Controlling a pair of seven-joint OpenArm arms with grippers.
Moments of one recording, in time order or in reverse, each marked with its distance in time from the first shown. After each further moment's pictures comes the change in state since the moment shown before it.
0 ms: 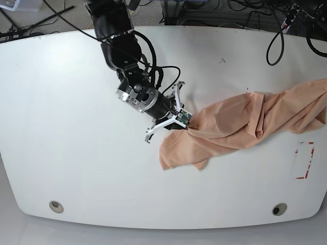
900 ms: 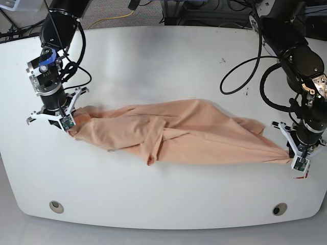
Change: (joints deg) left arm -23.1 12.0 30.5 0.2 0.4 0.0 0.3; right arm -9.2 11.0 39.8 19.6 10.8 4.4 -14.5
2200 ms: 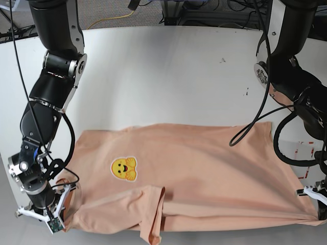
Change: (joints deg) left arm -24.7 0.4 -1.2 -3.2 0.6 13.3 0.4; right arm 42.7 3.6 -8.3 -23.8 -0.8 0.5 -6.1
